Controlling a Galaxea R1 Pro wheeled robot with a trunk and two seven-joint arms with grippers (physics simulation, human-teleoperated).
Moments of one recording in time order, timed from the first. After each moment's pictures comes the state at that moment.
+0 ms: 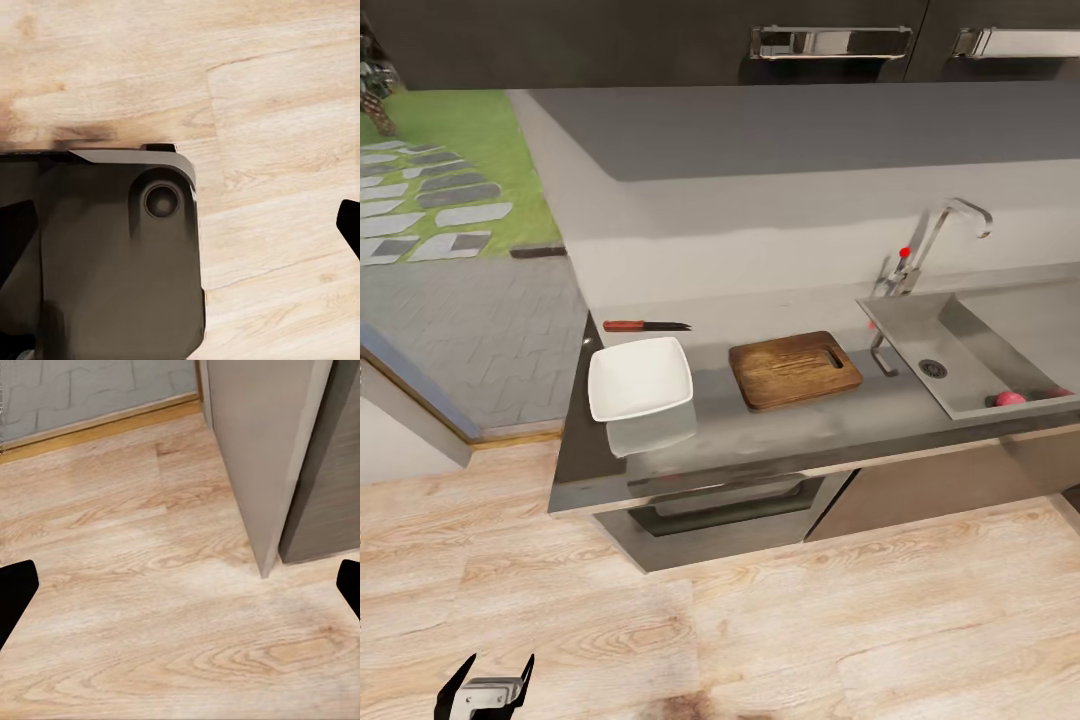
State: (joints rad) left arm -0.40 0.25 0.35 0.08 -0.26 -1.04 -0.11; right arm -0.05 0.07 0.04 -0.33 0.03 -0.39 -0.24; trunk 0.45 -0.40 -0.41
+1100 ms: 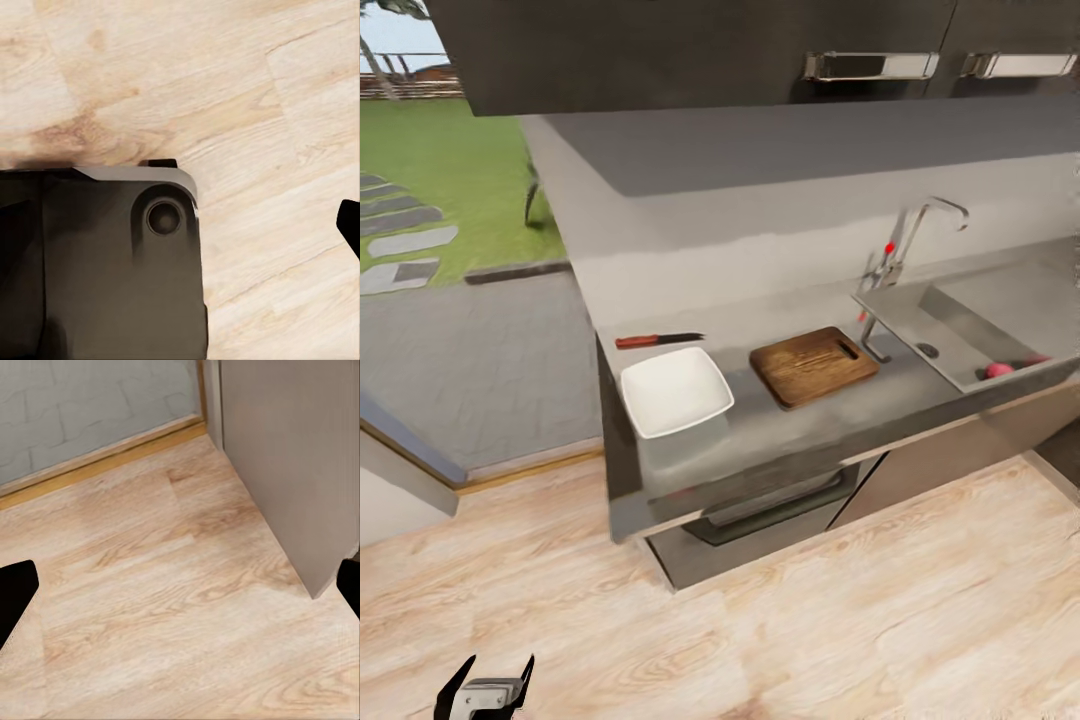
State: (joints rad) left arm -0.40 0.25 0.35 0.08 -0.26 -1.04 -0.11; right arm -0.05 0.07 0.04 -0.33 0.03 -0.40 -0.24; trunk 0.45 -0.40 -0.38
